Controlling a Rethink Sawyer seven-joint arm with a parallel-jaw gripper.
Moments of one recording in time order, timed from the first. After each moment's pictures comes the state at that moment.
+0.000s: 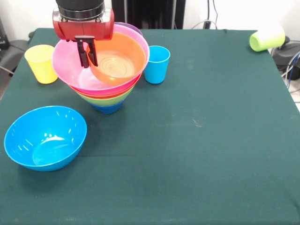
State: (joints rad) arm -0.77 -0.65 0.57 1.50 -0.58 0.89 1.75
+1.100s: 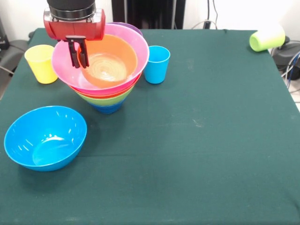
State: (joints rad) arm -0.80 -0.64 0.59 1.51 -0.62 0.89 1.75
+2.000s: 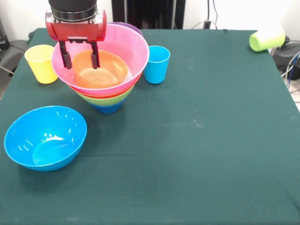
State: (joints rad) arm -0.80 -0.64 0.61 1.51 -0.64 0.89 1.75
